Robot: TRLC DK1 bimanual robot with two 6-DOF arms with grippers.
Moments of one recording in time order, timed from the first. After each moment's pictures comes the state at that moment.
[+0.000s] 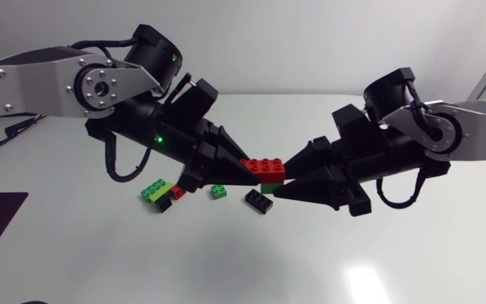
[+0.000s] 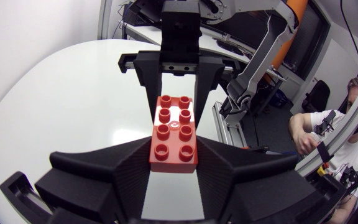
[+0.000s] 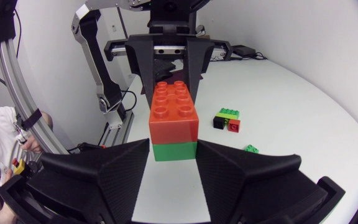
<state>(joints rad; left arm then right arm) -0.52 1.57 1.24 -0.63 0.92 0.61 0.27 1.39 0.93 -0.47 -1.16 -0.72</state>
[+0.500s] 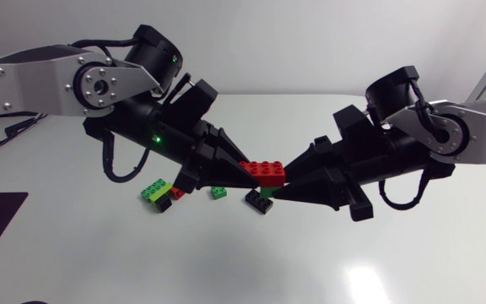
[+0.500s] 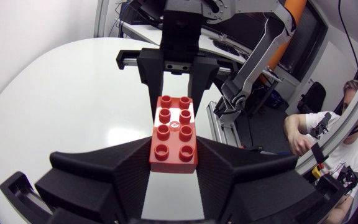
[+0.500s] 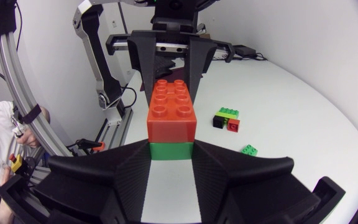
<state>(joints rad) -0.52 1.57 1.25 -0.67 0.95 0.61 0.29 1.36 0.92 -0.48 -1.13 -0.74</state>
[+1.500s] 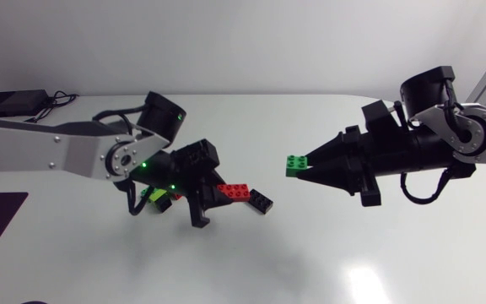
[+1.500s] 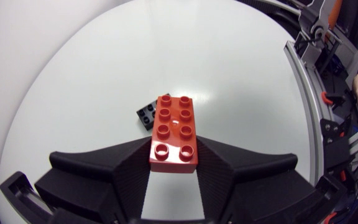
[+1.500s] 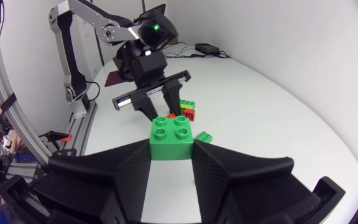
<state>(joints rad) -0.52 1.64 0.94 -0.23 0.45 0.69 0.11 1.35 0.89 -0.39 -1.05 -0.77</state>
